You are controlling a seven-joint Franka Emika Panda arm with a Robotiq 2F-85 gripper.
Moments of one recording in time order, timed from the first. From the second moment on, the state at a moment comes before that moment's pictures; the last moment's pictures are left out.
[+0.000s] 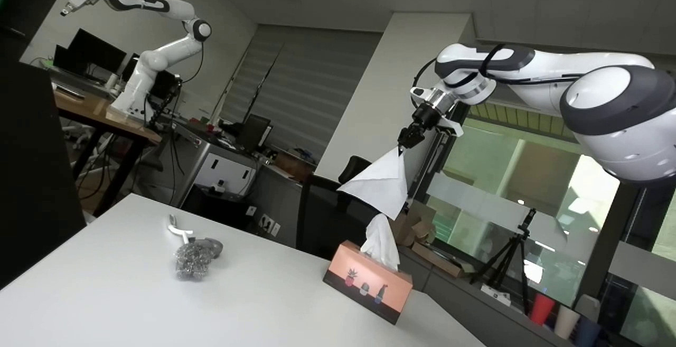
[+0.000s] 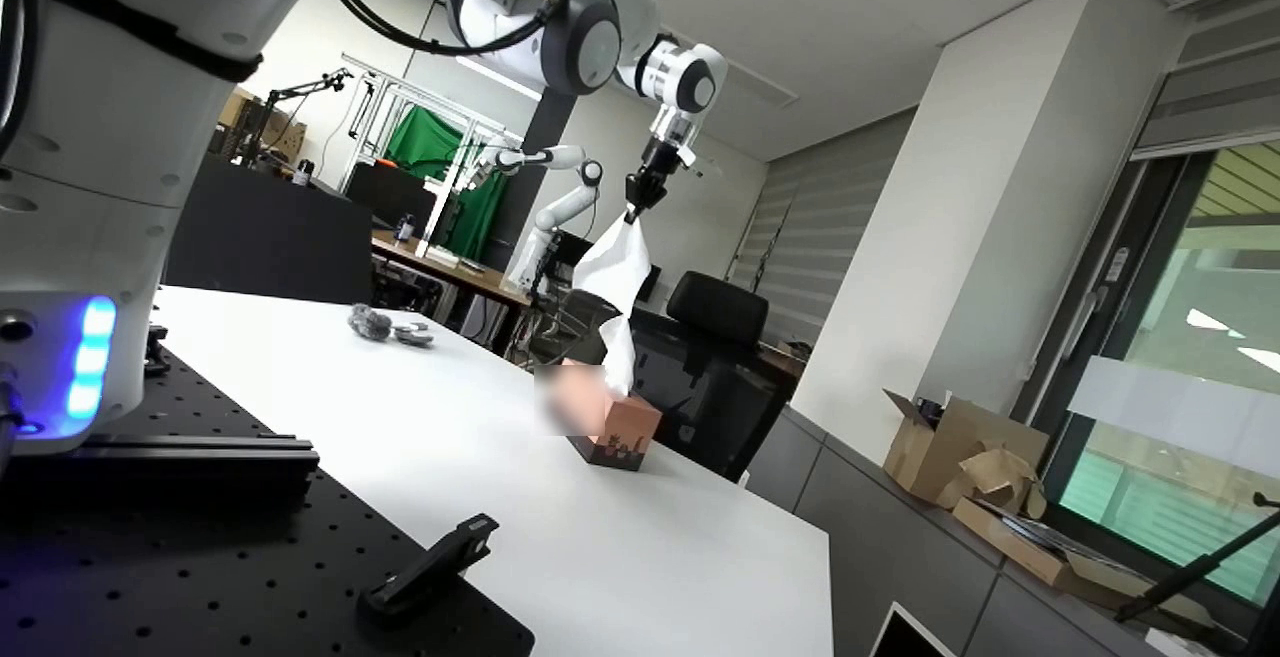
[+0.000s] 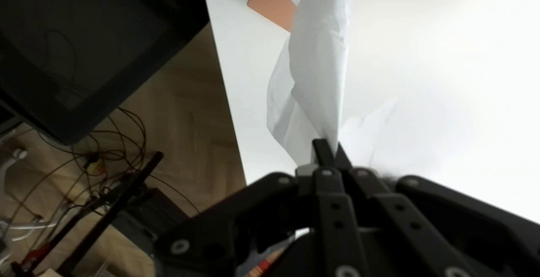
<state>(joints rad) -0.05 1.00 0.15 -0.42 0.05 1.62 -1.46</state>
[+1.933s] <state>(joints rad) 0.11 1.32 0.12 -0.45 -0.05 0.83 -1.74</state>
